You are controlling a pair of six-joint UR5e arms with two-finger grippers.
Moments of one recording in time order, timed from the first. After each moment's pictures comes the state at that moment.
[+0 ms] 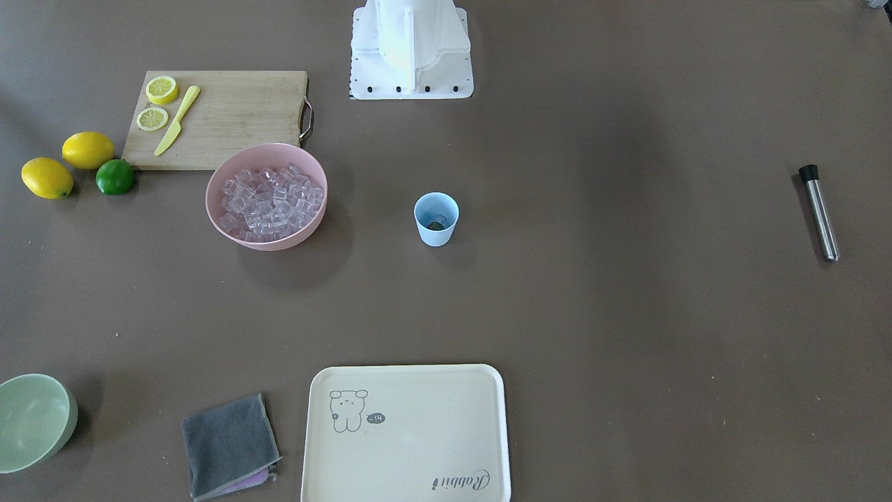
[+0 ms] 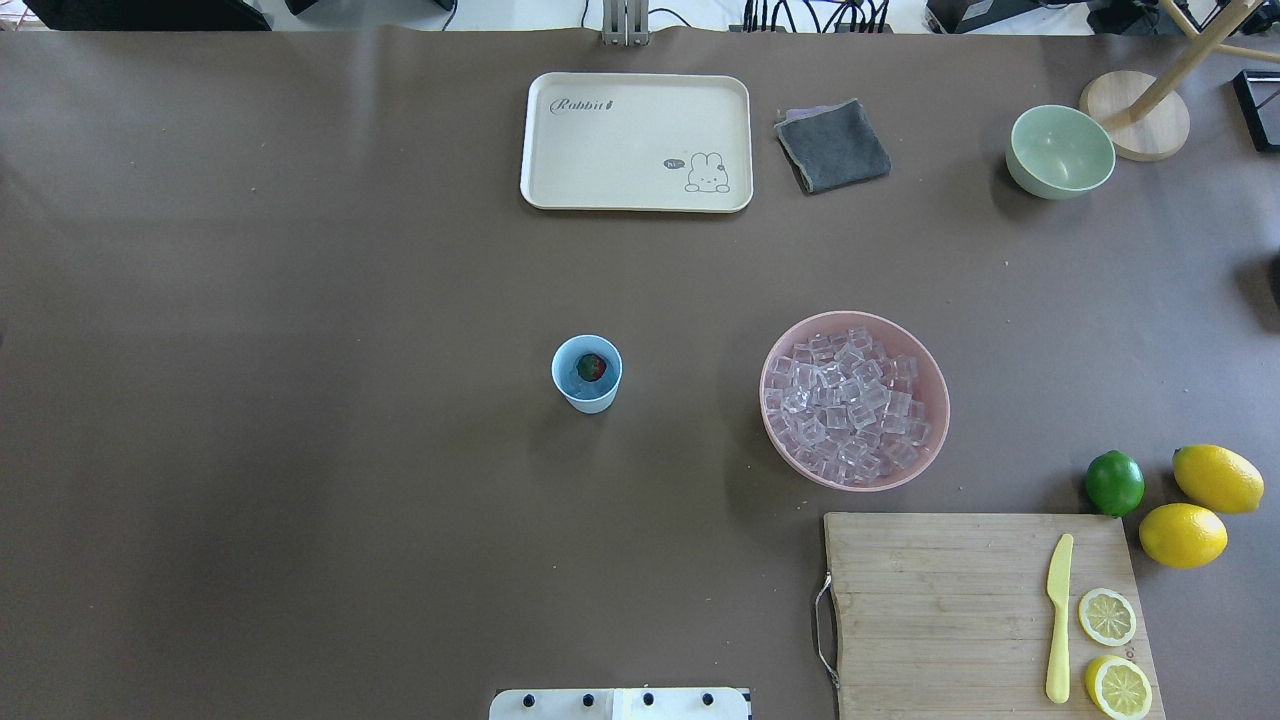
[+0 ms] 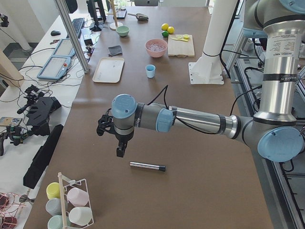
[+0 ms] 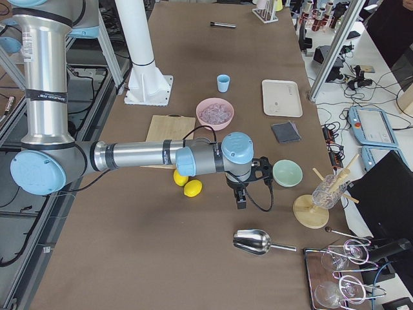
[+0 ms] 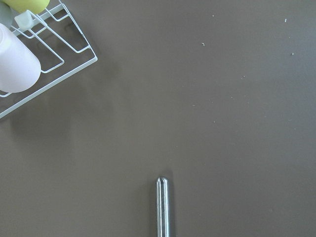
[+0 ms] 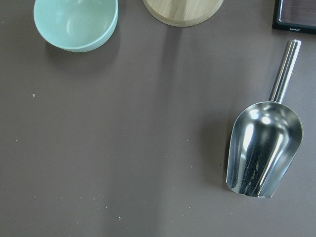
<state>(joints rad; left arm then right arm) -1.61 -1.57 -1.71 -1.62 -2.39 0.03 1.57 -1.61 1.71 -1.49 2.41 -0.01</state>
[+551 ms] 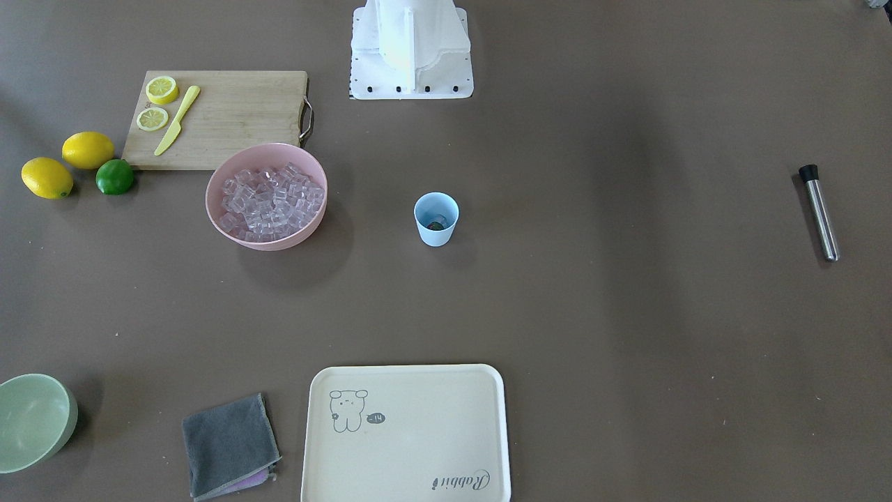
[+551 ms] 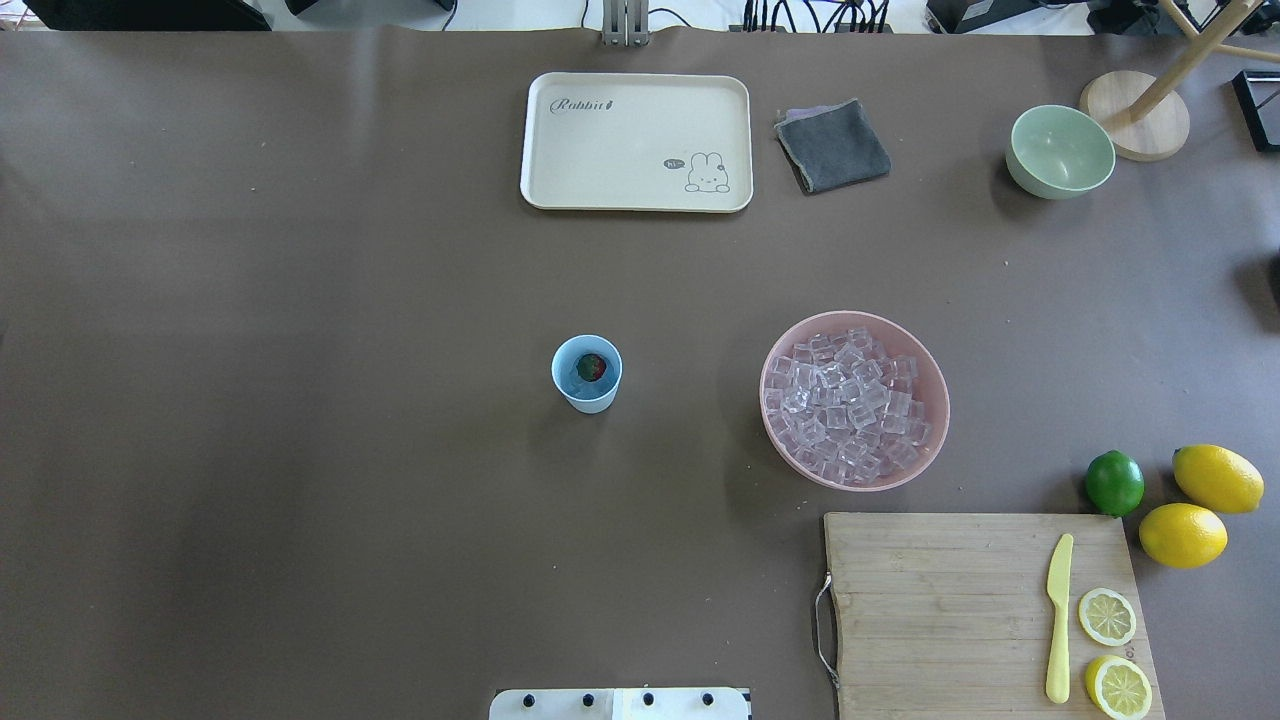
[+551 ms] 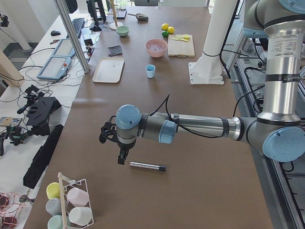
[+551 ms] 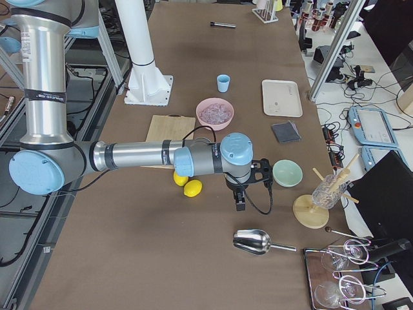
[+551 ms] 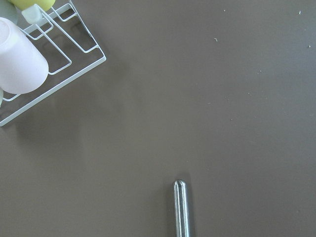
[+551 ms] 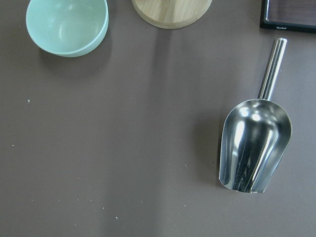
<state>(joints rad) -1.61 -1.54 -1.66 -1.73 -2.39 0.03 1.59 -1.61 1.71 -1.51 2.41 -0.01</state>
